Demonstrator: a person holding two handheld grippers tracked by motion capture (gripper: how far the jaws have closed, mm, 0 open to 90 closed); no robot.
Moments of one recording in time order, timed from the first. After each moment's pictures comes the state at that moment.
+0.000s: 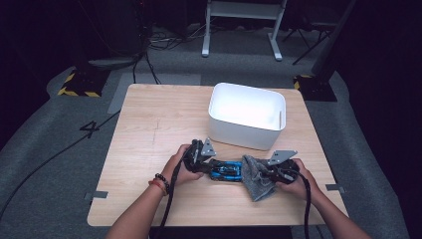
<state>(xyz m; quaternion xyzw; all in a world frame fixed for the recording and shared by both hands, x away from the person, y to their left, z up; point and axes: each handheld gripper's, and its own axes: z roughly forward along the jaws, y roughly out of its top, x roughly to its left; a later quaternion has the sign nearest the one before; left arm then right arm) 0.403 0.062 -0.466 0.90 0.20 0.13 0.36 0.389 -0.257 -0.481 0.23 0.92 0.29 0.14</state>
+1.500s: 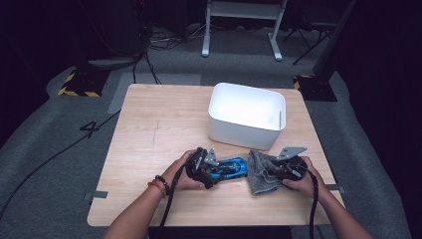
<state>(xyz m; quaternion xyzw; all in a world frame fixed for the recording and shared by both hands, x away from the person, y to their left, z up) 0.395 0.051 -0.485 0.94 0.15 0.07 0.31 0.400 -0.284 -0.481 0.27 0.91 0.30 0.14</state>
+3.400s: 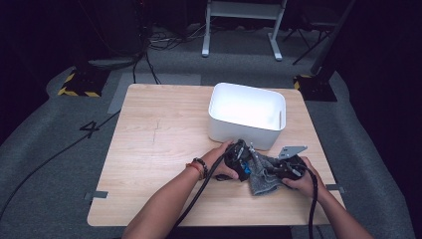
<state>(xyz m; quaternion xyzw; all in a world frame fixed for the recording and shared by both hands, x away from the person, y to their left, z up) 0.435 -0.065 -0.478 0.97 0.12 0.04 0.23 0.402 -0.284 -0.484 0.27 0.90 0.32 0.11</state>
